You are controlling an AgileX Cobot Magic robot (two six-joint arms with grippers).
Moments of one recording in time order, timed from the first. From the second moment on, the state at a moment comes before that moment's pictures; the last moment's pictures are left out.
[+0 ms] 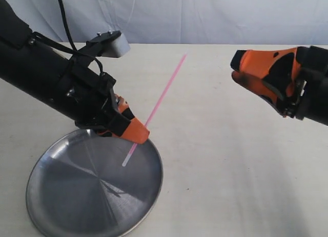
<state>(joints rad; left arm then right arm) -0.51 1.46 -0.97 -0.87 0.97 0.77 -0.04 1.03 -0.40 -1.18 -0.94 1.85</state>
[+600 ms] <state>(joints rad) -0.51 1.46 -0.97 -0.88 0.98 0.79 0.25 1.30 -0.55 -1.00 -0.81 1.62</state>
